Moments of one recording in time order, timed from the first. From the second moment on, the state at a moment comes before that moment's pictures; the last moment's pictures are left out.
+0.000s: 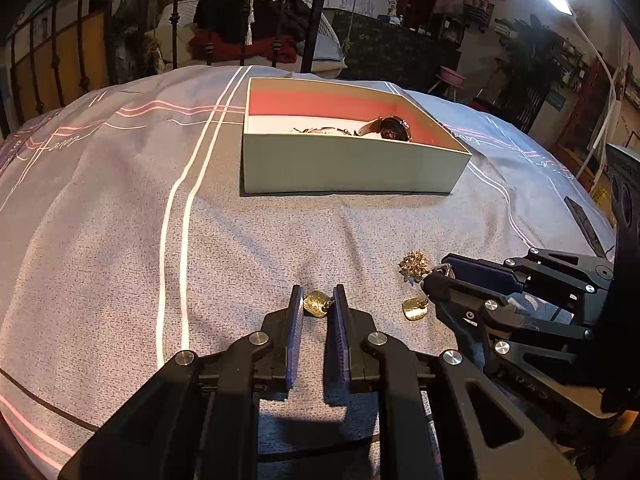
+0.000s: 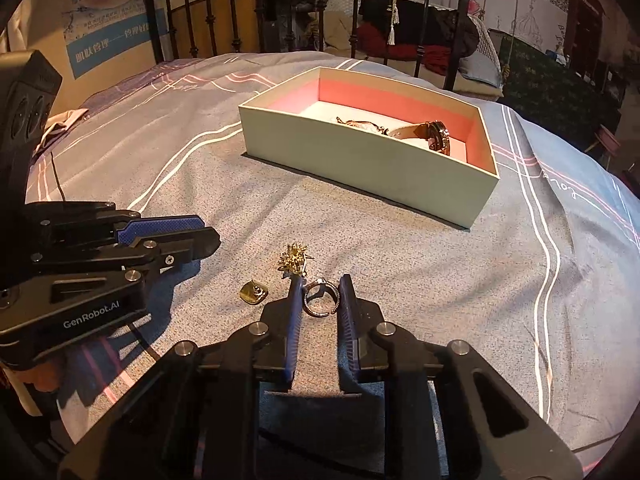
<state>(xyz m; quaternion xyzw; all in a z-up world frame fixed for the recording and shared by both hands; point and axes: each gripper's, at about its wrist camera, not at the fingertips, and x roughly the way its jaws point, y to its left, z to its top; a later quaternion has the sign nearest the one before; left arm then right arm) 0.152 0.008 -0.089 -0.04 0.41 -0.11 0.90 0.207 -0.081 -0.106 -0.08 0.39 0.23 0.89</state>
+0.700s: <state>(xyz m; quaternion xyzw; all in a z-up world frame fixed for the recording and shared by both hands) 0.173 -0.008 -0.050 -0.04 0.38 -0.10 0.92 0.210 -0.101 -0.069 -0.02 0.33 0.21 0.92</state>
